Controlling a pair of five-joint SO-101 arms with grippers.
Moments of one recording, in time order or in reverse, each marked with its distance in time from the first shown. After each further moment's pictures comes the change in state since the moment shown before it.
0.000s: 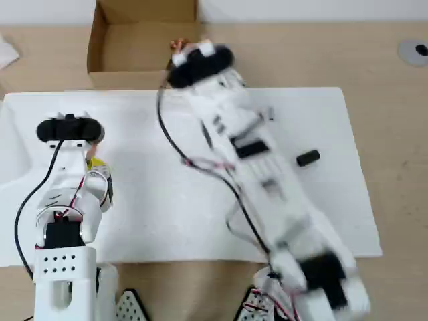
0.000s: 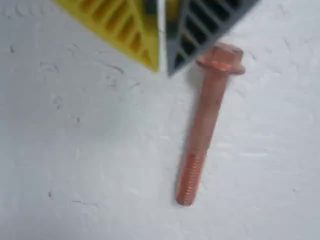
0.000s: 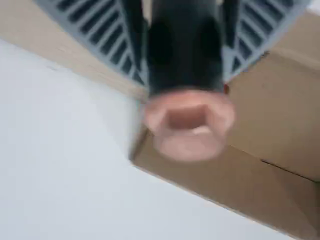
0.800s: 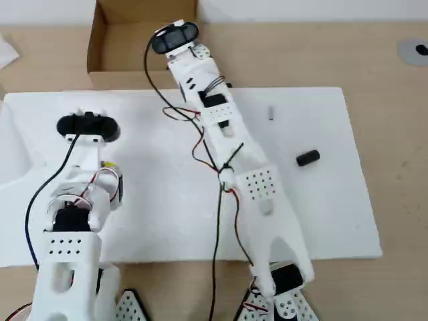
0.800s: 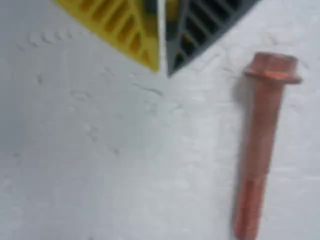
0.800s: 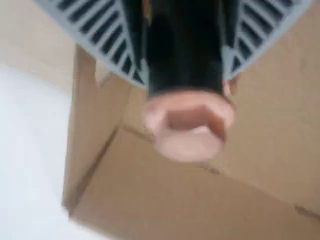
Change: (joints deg) left arm 4.6 9.8 -1.2 -2.4 0.6; right arm 2.0 78.4 -85.6 11.0 0.3
